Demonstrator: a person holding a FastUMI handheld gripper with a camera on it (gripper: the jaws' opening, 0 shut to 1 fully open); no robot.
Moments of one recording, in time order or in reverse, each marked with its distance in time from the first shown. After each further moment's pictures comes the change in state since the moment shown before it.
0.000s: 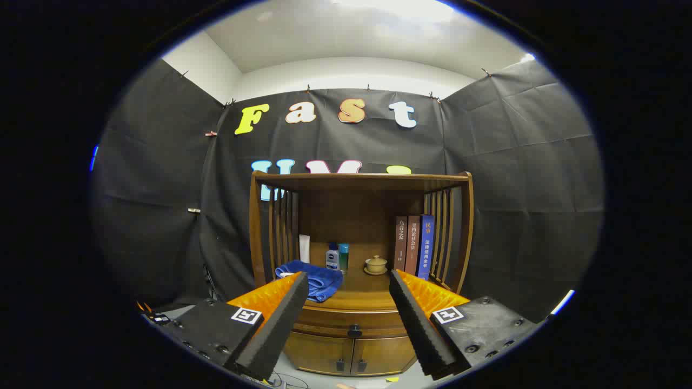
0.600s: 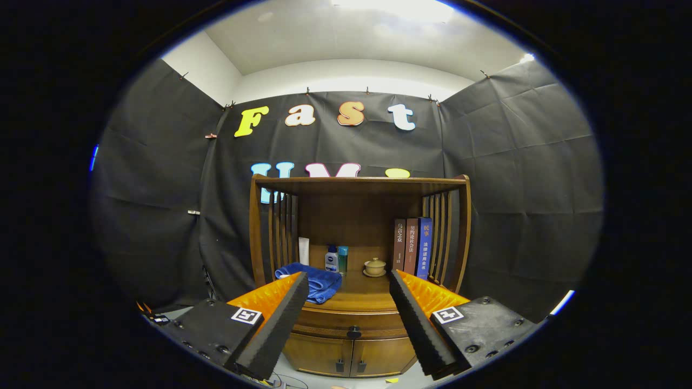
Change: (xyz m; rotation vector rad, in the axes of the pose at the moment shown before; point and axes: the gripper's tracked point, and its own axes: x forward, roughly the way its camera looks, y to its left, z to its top) arm -0.006 -0.002 0.006 -0.007 -0.013 -0.006
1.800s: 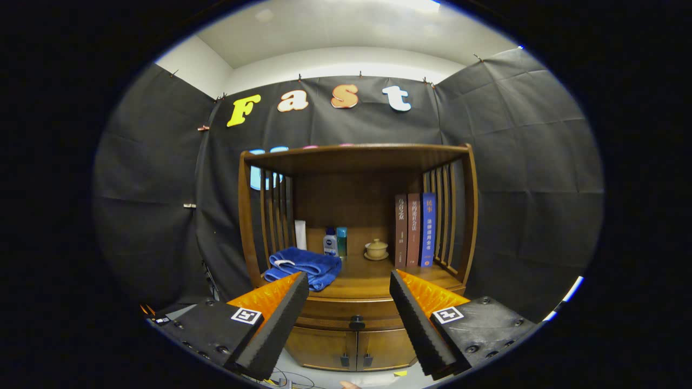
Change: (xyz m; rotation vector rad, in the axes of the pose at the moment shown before) arm 0.038 -0.004 -0.074 0.044 0.110 -0.007
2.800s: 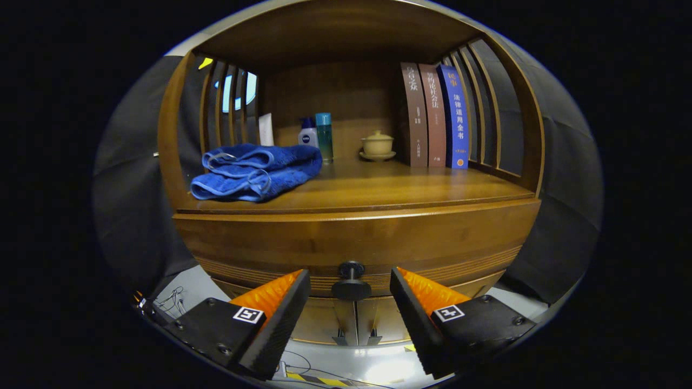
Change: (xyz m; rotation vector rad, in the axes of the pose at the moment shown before) arm 0.148 -0.023 -0.238 0.035 0.382 -0.049
